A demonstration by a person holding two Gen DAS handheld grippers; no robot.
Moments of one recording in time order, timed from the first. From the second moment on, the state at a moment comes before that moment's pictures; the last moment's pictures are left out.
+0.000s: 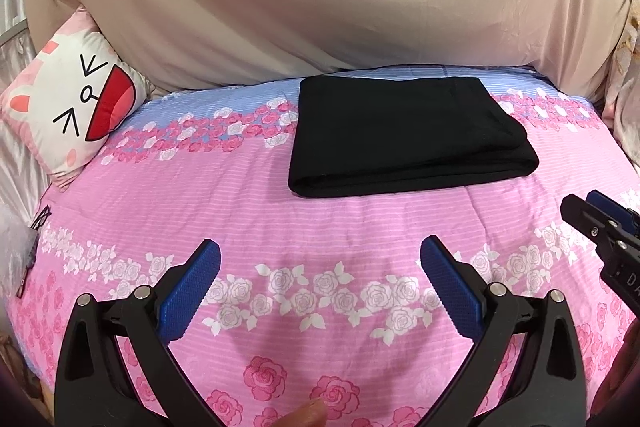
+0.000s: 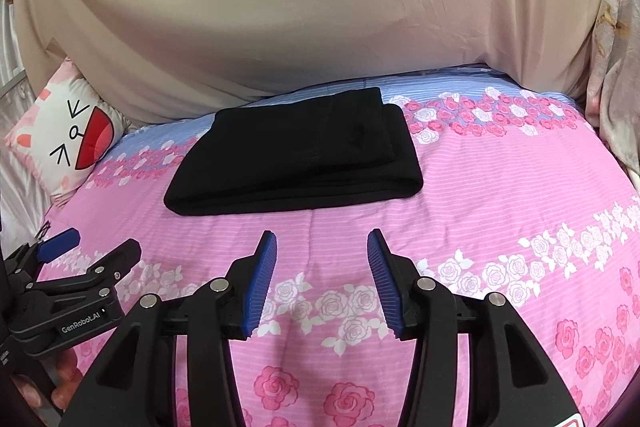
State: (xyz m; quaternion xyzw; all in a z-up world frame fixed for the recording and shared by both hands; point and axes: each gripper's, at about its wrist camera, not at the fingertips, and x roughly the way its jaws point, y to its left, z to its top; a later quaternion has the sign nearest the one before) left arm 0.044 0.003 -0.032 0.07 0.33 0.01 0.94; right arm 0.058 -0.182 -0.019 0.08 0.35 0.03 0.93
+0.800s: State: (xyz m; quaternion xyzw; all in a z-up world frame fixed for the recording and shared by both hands) left arm 0.043 0.006 -0.038 0.07 0.33 0.00 0.94; right arm 0.065 -0.171 -0.024 0.08 0.36 0.03 0.93
